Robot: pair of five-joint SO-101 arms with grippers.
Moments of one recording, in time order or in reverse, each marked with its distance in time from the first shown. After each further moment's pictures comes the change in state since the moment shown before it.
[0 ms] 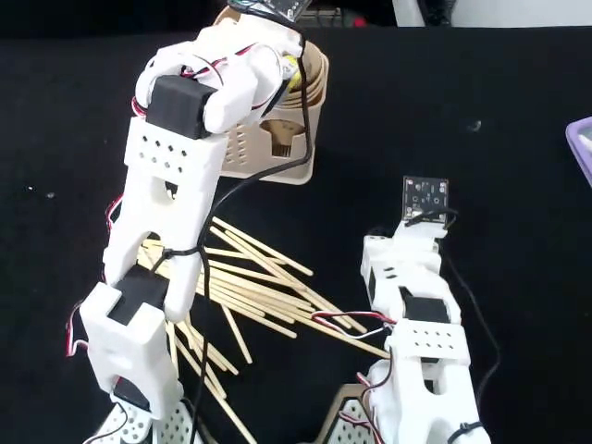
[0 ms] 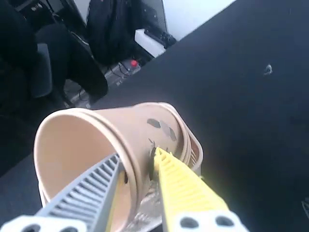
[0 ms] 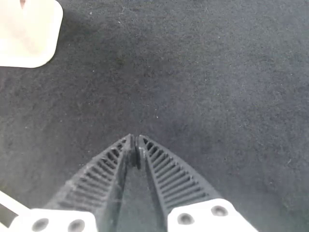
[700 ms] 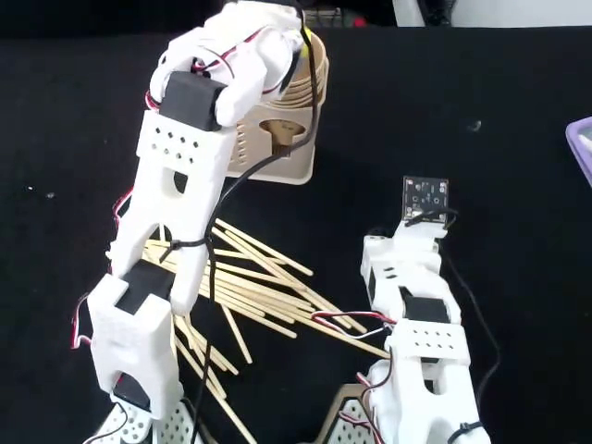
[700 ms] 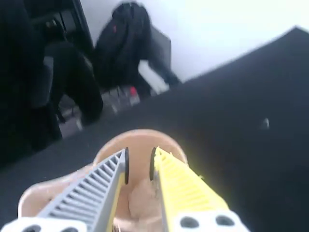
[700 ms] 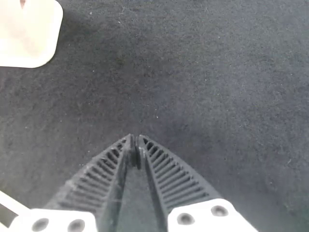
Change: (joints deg) left arm 0.0 3.5 0.0 -7.6 11.3; right arm 0.0 0.0 0.0 0.0 0.0
